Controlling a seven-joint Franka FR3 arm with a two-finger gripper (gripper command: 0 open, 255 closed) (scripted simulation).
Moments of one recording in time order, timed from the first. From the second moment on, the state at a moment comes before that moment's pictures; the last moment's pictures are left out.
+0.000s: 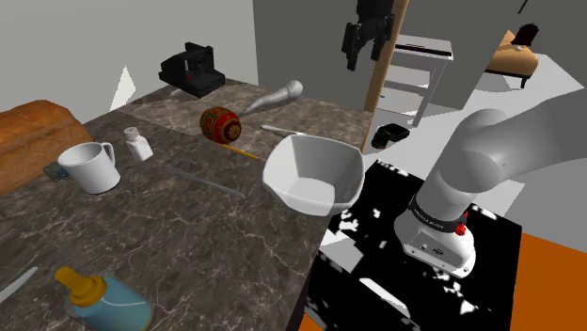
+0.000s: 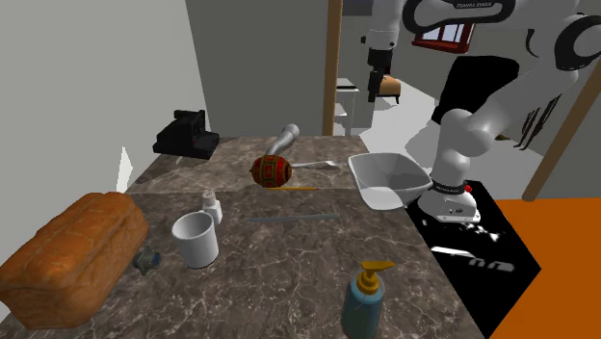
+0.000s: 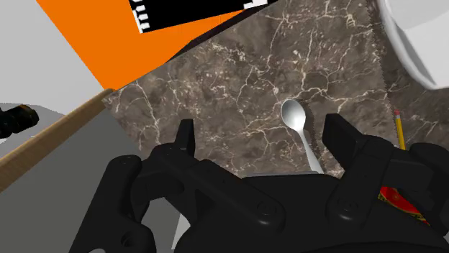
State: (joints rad) arm -0.01 -0.78 -0.01 -2.38 -0.09 1.61 0.17
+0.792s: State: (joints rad) arm 0.08 -0.54 0.11 -2.35 0.00 1.79 0.24
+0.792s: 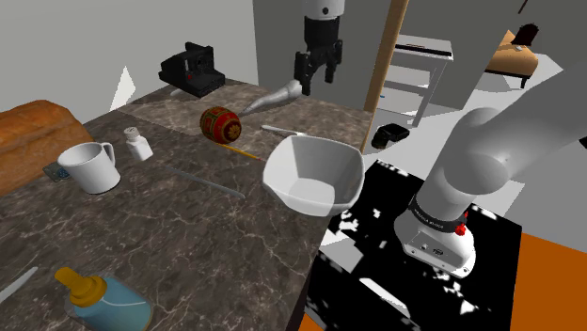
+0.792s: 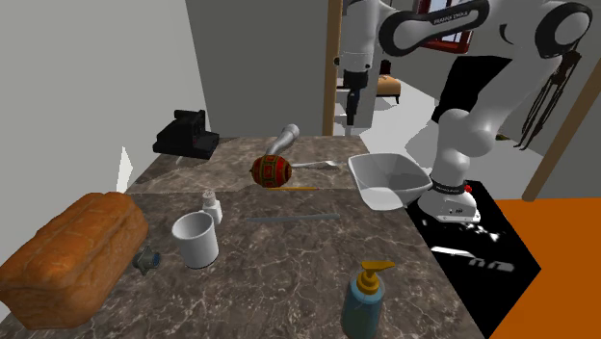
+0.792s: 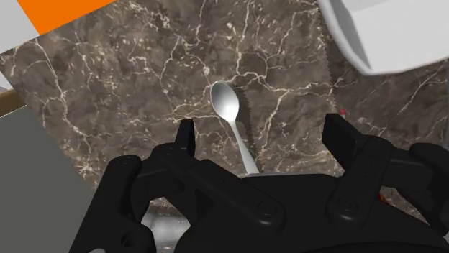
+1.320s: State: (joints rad) arm 0.15 -0.32 0.21 -2.25 0.03 1.91 0.30
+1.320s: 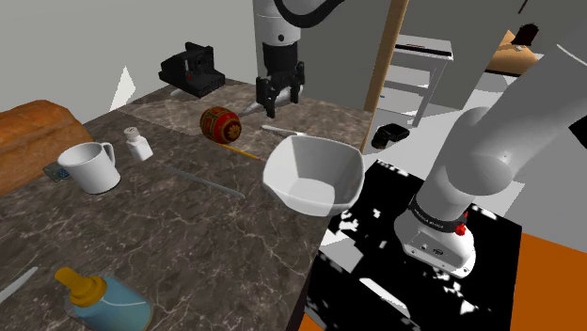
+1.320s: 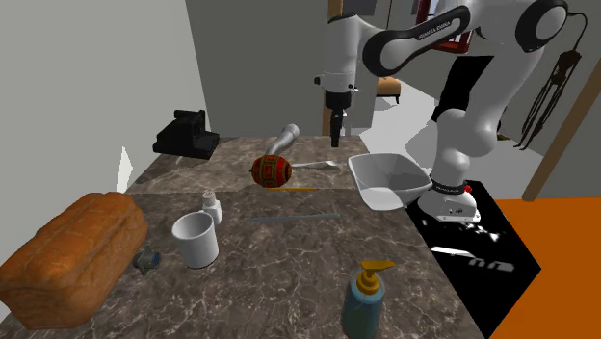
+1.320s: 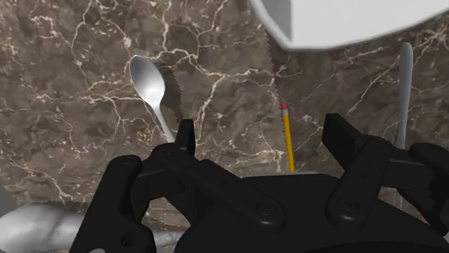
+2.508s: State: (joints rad) arm 0.30 0.25 0.37 -1.86 -0.08 2.04 0.44
